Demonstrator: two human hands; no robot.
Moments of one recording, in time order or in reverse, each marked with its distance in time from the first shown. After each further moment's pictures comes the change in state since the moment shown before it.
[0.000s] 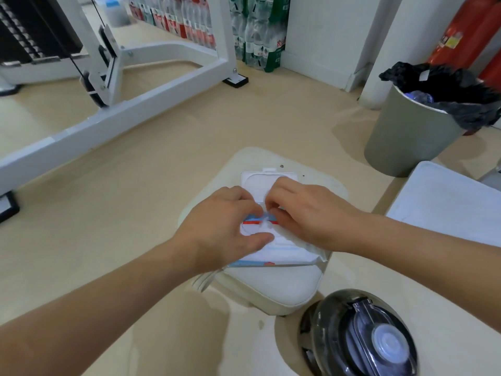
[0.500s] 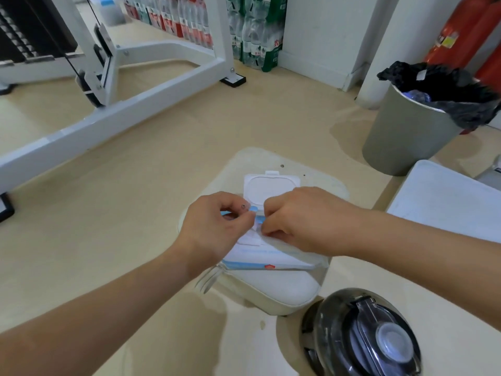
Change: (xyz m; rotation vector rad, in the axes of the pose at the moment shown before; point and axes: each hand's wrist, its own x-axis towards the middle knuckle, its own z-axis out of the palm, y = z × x) left_hand -0.004 0.000 0.008 -0.644 0.234 -0.452; right_hand 0.009 -0.019 -0.012 -0.266 -0.288 -0.124
